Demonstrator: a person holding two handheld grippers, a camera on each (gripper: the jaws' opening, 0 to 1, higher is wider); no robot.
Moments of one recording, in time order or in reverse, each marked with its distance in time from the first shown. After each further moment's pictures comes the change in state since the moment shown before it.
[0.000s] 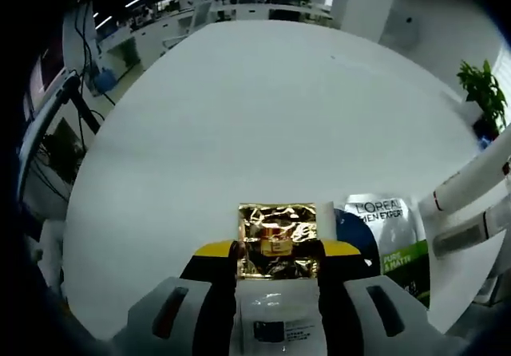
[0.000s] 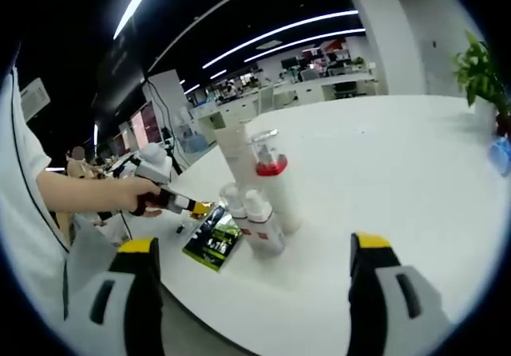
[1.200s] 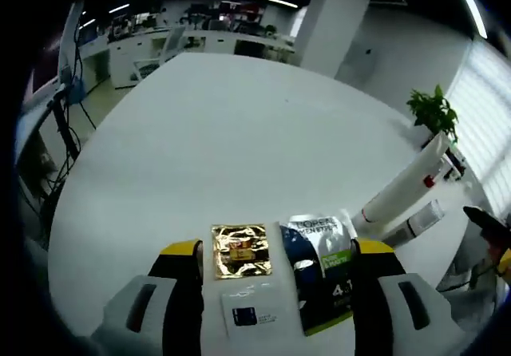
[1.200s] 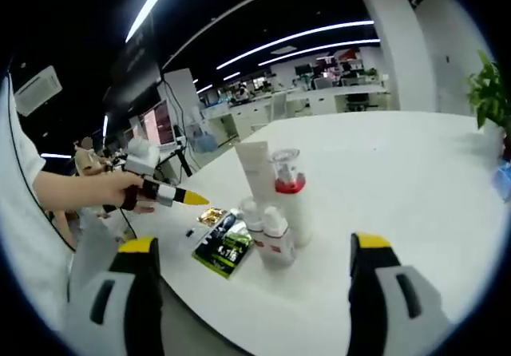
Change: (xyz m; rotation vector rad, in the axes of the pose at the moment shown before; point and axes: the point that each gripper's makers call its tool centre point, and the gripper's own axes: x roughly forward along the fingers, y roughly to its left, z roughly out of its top) left arm -0.072 -0.029 0.023 0.030 -0.206 -0.306; right arm -0.004 0.022 0.020 -0.084 -0.018 0.047
